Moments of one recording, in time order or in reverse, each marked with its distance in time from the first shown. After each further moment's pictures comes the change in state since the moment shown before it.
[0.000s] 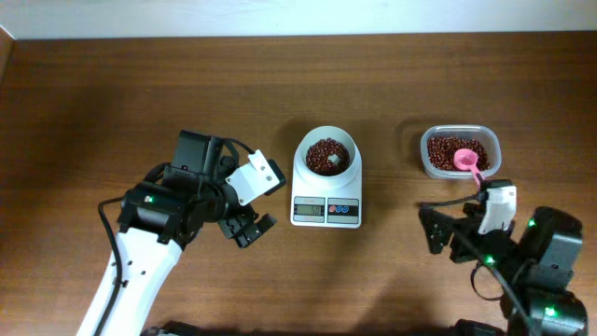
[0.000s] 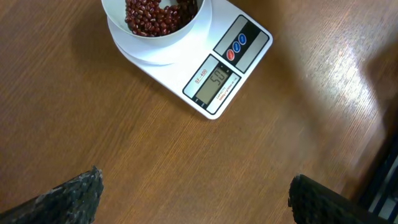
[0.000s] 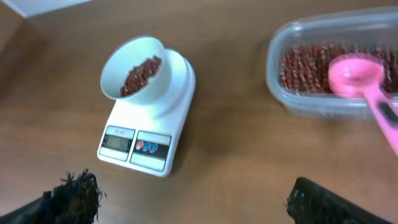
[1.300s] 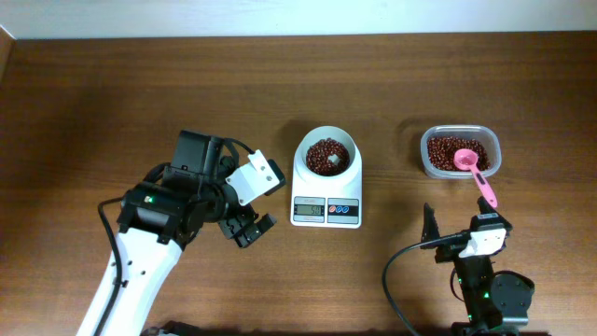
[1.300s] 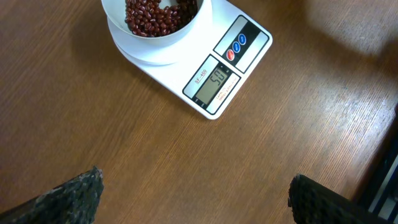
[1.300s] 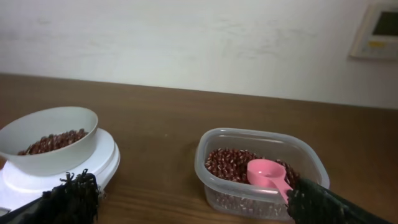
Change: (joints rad) left arm 0.000 0.000 0.000 0.000 0.000 0.000; right arm 0.205 -0.621 -0.617 0.664 0.443 0.003
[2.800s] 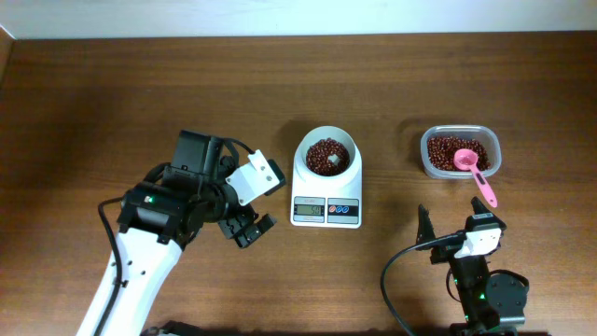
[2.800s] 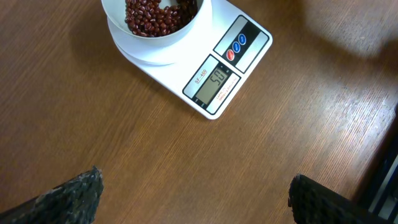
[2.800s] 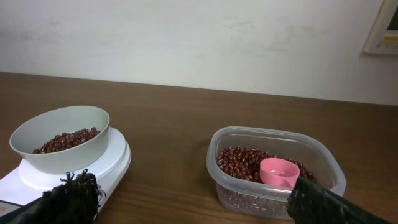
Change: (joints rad) left arm 0.000 0.000 0.000 0.000 0.000 0.000; right arm 0.071 0.000 -0.001 -0.007 0.040 0.010
